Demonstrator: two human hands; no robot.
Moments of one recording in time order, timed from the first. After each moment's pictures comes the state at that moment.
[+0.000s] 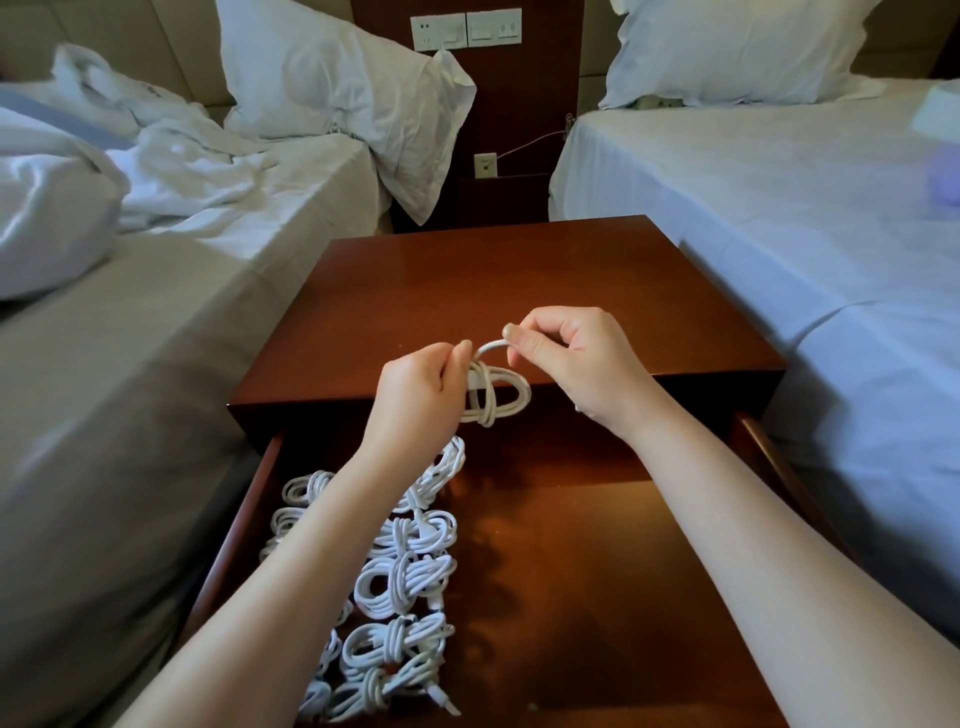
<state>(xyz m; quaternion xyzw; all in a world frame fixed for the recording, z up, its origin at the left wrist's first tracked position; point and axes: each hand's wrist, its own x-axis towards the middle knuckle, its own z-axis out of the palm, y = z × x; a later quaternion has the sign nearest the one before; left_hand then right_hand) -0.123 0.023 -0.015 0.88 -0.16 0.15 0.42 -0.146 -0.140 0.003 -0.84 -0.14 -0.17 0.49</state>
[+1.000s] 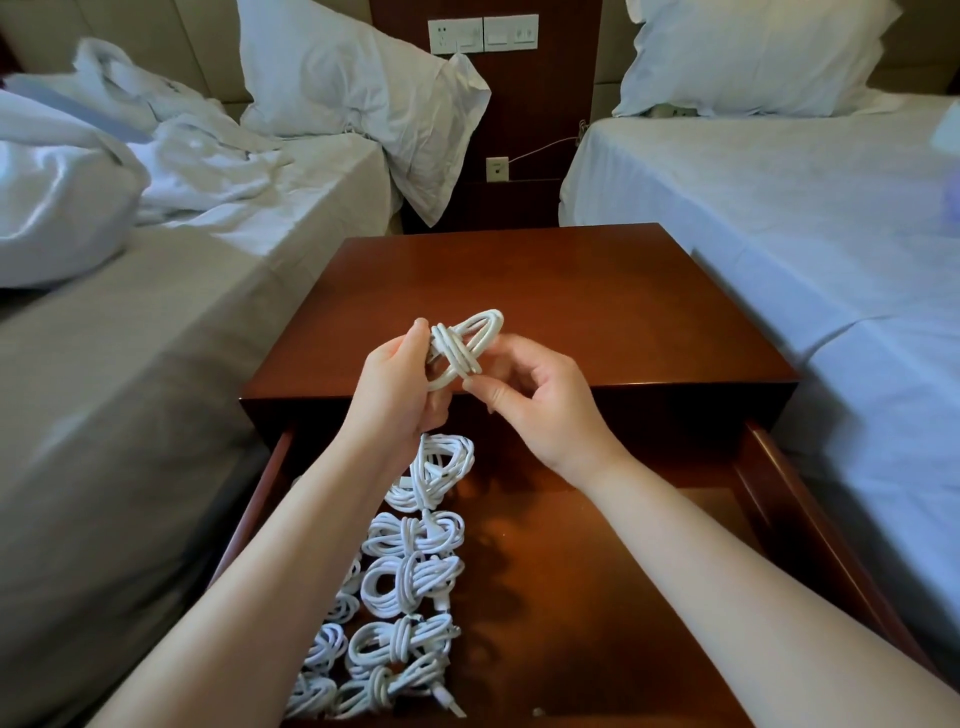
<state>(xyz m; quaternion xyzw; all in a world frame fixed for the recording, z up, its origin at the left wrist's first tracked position) -0.118 0.036 -0.002 0.66 -0.02 -0.06 0.75 -0.151 -0.100 -0.024 -0.77 -0.19 -0.19 0.58</state>
